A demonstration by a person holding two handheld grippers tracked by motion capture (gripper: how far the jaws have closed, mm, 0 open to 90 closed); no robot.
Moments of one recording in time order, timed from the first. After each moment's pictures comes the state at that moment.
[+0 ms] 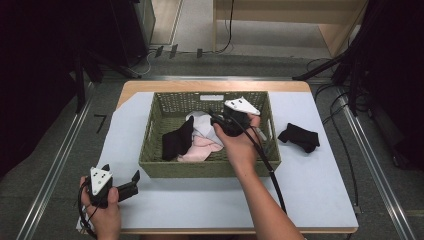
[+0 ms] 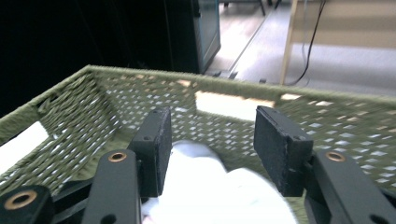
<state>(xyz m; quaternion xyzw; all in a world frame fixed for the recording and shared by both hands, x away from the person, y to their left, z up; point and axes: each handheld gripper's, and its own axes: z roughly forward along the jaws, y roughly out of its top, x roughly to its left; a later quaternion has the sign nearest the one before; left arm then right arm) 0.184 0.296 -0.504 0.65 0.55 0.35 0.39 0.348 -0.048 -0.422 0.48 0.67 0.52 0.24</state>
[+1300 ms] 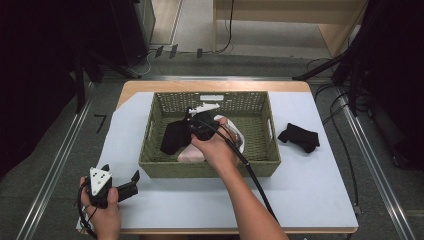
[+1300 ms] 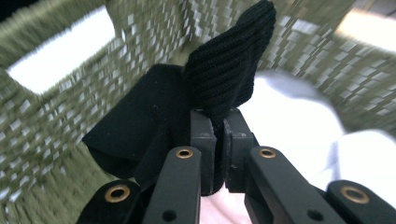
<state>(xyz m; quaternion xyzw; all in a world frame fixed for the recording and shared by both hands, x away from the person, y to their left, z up) 0.183 0.297 -0.504 0.65 0.56 0.35 0.39 0.351 0.015 -0.435 0.42 0.79 0.42 0.14</state>
